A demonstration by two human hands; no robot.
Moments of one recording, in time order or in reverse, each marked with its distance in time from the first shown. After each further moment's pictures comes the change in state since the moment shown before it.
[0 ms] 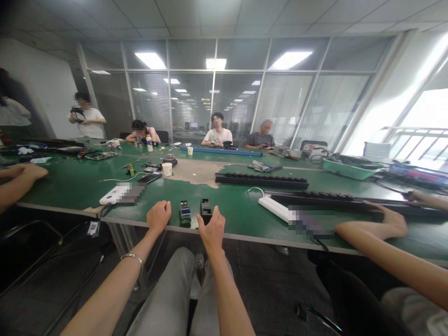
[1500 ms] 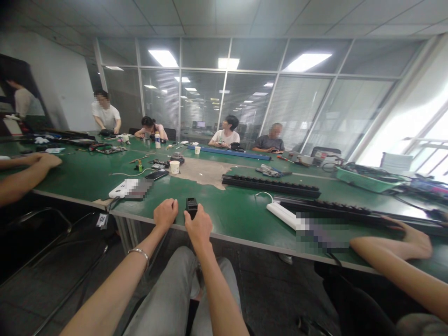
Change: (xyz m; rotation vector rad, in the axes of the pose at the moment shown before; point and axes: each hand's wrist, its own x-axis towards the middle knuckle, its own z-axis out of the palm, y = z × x) left_hand 0.002 -0.006 0.001 -0.058 -0.009 -0.019; right_hand 0.007 -0.094 -0.006 -0.028 -0.324 0.080
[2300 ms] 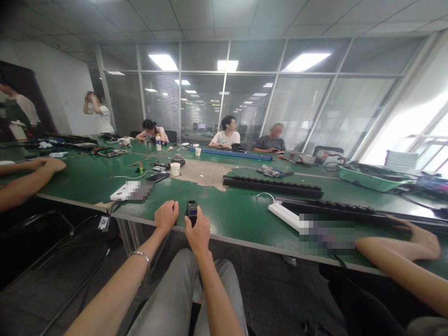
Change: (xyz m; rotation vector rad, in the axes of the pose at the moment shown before) left_hand 0.001 0.000 0.002 0.027 0.010 0.013; right_hand -0.010 0.020 0.031 0.208 0.101 -0.129
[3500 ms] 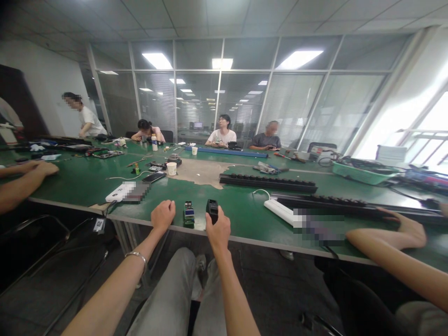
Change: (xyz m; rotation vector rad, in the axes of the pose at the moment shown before) left_hand -0.001 0.003 -0.002 -0.006 -0.001 0.000; right_hand 0.014 0.064 -0.044 -0.143 0.133 0.169
